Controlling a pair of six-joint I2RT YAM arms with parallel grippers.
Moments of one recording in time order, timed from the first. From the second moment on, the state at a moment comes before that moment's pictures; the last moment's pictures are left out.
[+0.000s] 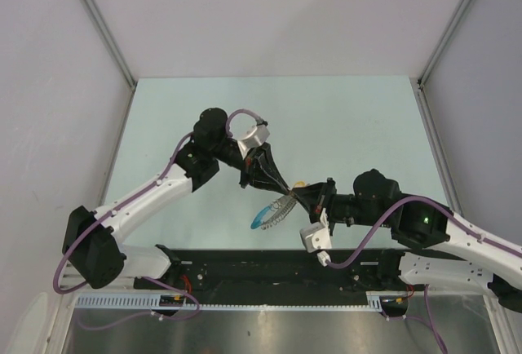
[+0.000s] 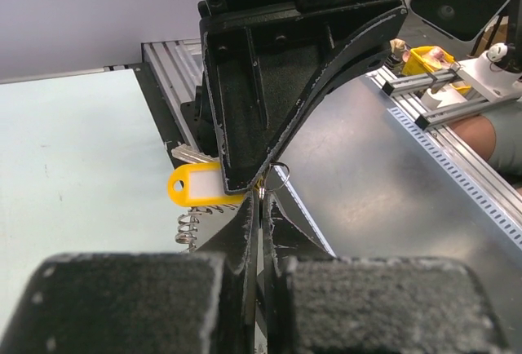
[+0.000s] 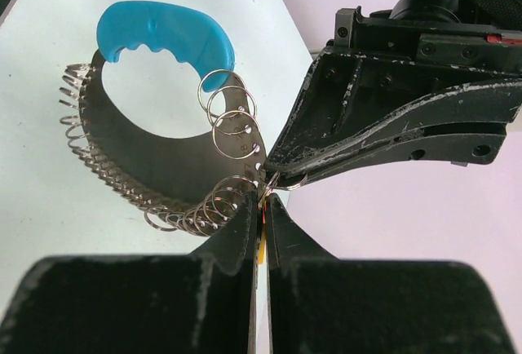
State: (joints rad) left arm -0.68 1.30 1.04 0.21 1.38 -0.16; right arm 1.18 0.79 1.00 -0.54 -0.15 -1.25
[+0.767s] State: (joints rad) left arm -0.68 1.18 1.00 0.08 1.04 -0.08; right arm 1.18 0.80 0.96 -0.47 0.02 -1.24
